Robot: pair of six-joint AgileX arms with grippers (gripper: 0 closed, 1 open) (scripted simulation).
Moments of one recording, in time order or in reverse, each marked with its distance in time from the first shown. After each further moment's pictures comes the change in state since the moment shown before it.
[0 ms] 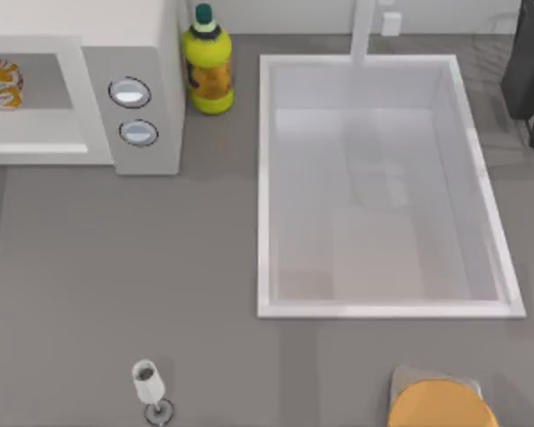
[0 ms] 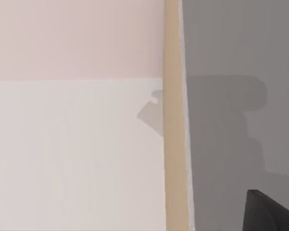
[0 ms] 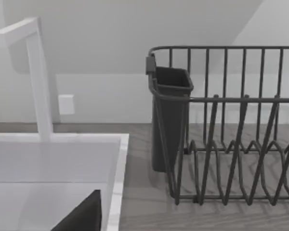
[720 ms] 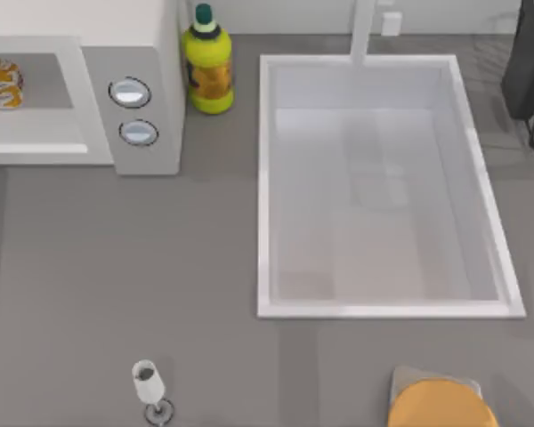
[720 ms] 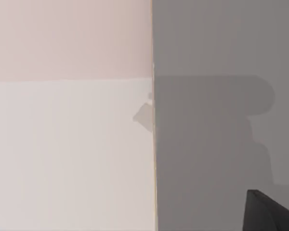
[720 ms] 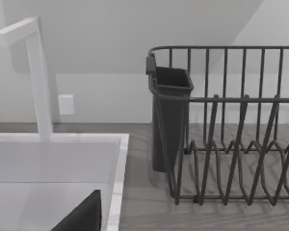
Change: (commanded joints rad) left arm -0.048 -0.030 -0.108 0.107 -0.009 -0.039; right arm 0.000 0.000 0.000 0.000 0.000 0.000
